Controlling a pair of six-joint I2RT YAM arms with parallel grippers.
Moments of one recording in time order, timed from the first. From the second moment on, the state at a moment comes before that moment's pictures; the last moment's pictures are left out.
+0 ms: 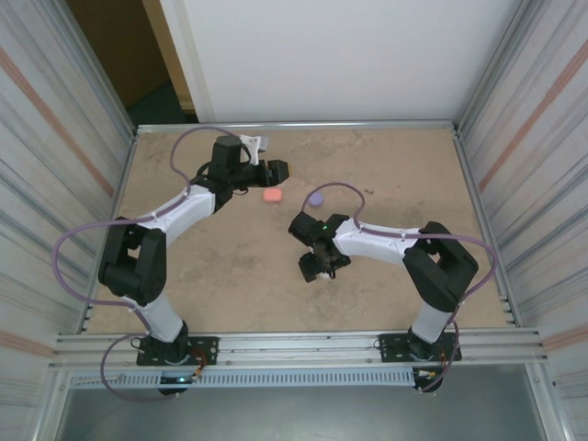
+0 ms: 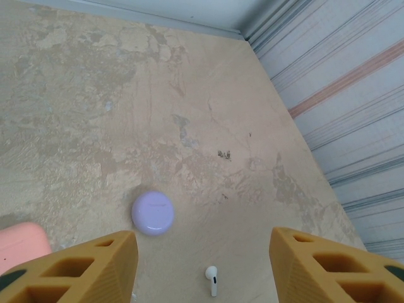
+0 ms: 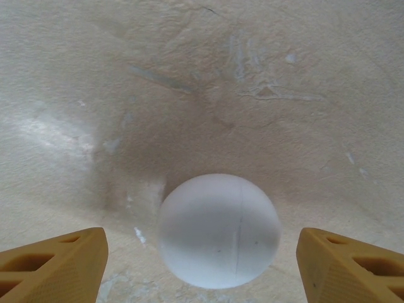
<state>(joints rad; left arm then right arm) -0.39 1.70 1.20 0.02 0.51 -0.45 0.89 1.73 1.09 -0.82 0.10 0.46</state>
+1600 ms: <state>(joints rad) -0.39 1.64 1.21 0.04 0.75 -0.48 0.85 1.24 1.05 -0.67 0.23 0.08</state>
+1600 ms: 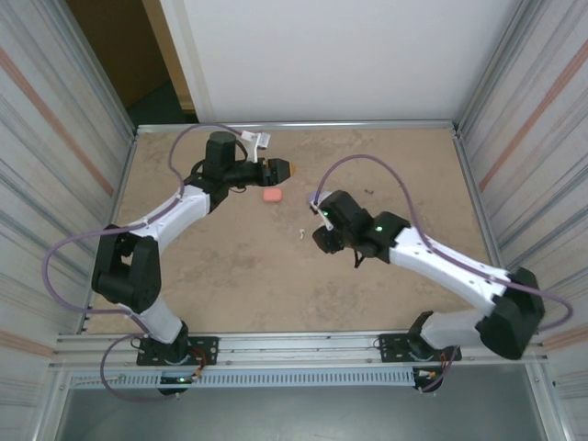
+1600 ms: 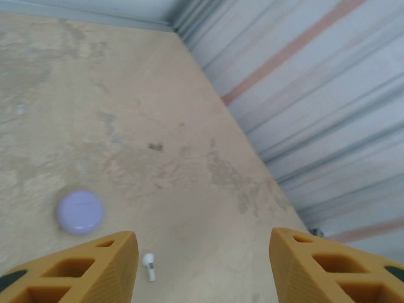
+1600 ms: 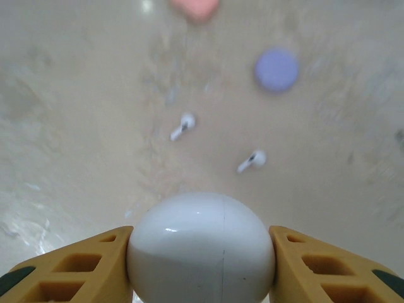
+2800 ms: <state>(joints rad) -0.59 1.41 1.34 -0.21 0.99 -0.17 0.80 0.92 1.00 -0.36 0.14 -0.67</state>
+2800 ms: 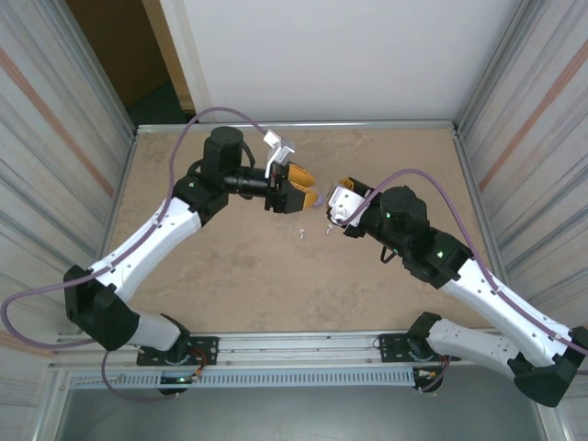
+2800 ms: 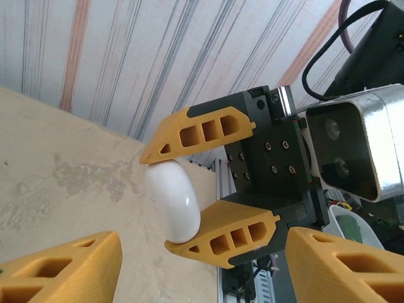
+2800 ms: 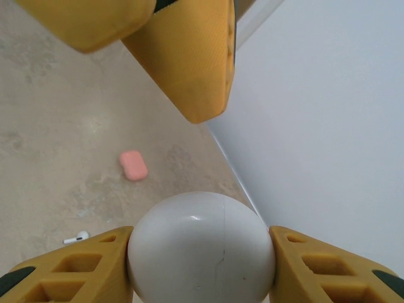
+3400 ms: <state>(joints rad) -0.68 1.52 1.48 -0.42 0.85 -0.06 0.80 0.92 1.00 -0.35 0.13 -0.67</state>
